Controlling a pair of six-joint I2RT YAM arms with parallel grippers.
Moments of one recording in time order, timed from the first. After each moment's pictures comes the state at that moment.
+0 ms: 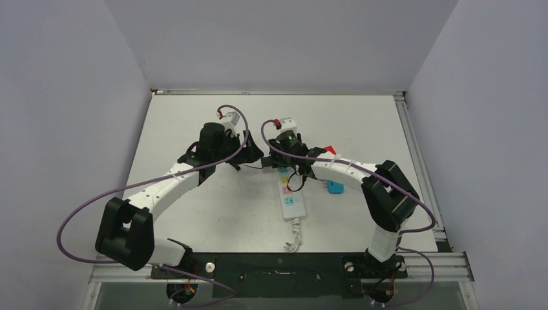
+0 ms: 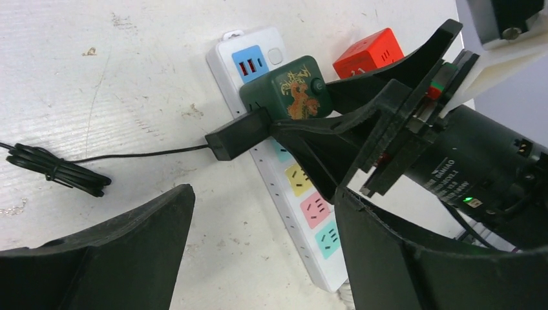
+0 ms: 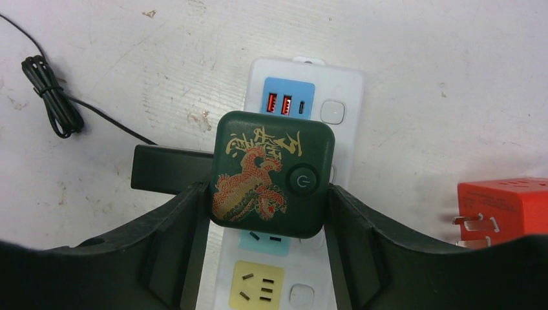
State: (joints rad) left arm -0.43 1.37 0.90 -0.07 0.26 -0.54; right arm 0.76 1.79 1.19 -0.14 0.30 0.33
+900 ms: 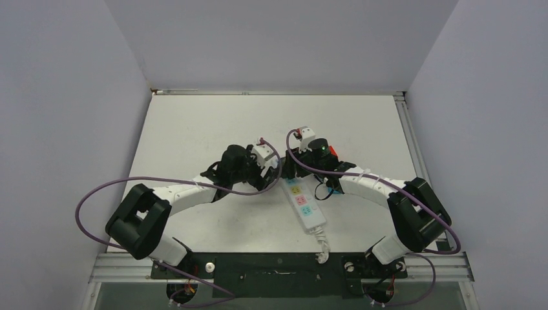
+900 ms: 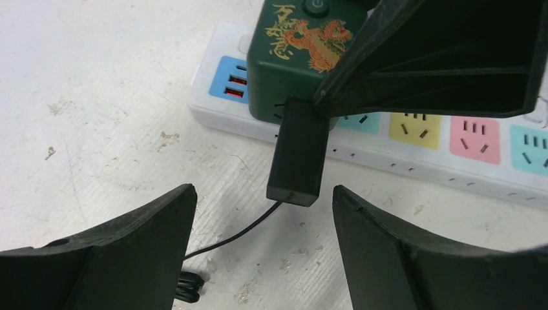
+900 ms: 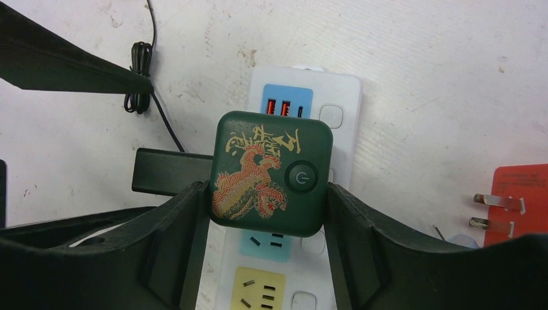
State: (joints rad) left arm -0.63 1.47 0.71 0.24 0.24 0.10; right arm 0.61 1.53 0.81 0.13 -0.14 0.25
